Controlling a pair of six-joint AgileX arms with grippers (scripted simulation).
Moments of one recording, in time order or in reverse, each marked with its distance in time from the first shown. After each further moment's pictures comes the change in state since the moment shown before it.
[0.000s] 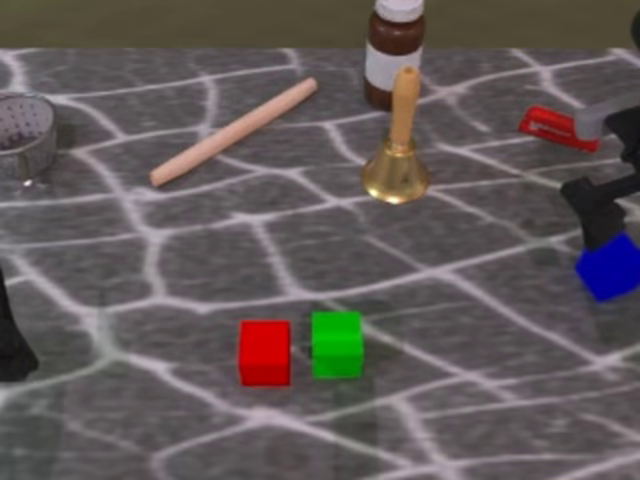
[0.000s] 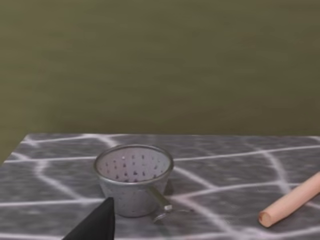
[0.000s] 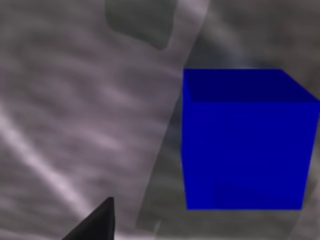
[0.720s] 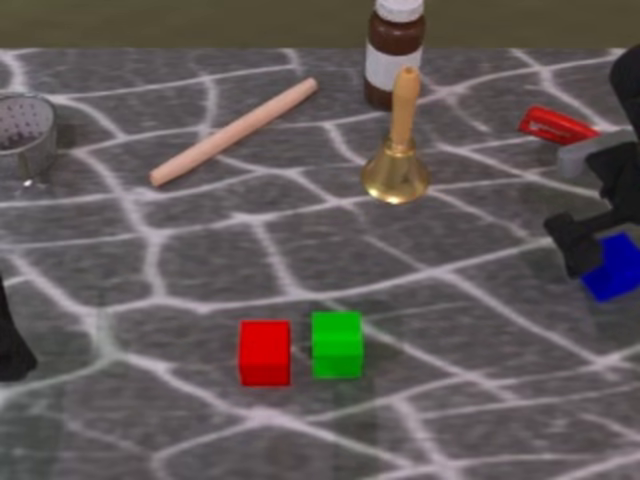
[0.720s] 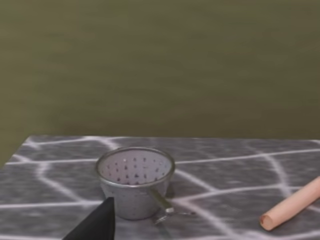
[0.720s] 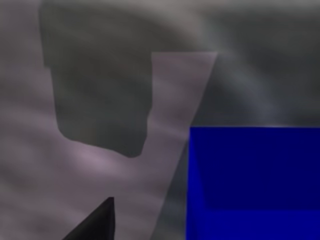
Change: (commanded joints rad) left arm 0.001 -0.004 -0.002 0.003 0.000 -0.002; right arm 0.000 0.085 -0.111 0.204 0.001 0.001
